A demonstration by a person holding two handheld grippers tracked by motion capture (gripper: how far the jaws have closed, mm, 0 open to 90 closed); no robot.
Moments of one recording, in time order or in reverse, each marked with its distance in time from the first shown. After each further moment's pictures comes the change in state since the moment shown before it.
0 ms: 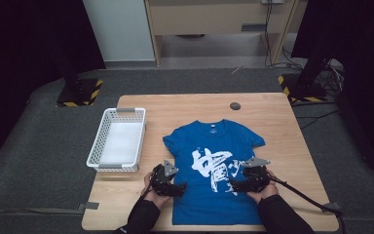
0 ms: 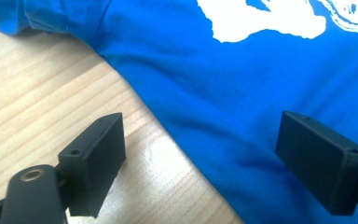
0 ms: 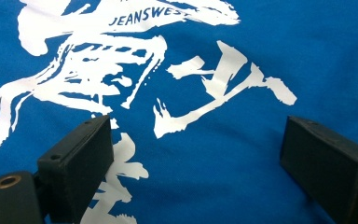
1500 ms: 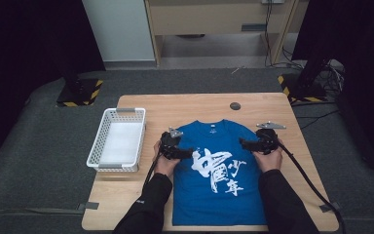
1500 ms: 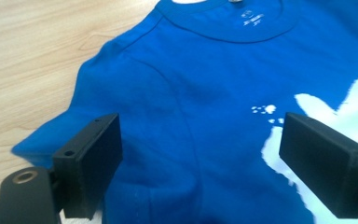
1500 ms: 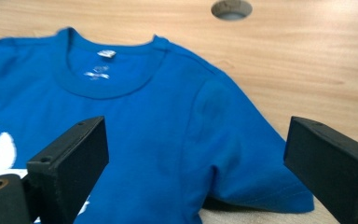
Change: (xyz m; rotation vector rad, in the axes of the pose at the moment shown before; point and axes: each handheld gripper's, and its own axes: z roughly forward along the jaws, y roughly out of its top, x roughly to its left) left arm 0.056 0.082 0.061 -0.087 0.040 -0.142; right arm -0.091 0.073 0.022 -0.179 -0.106 0.228
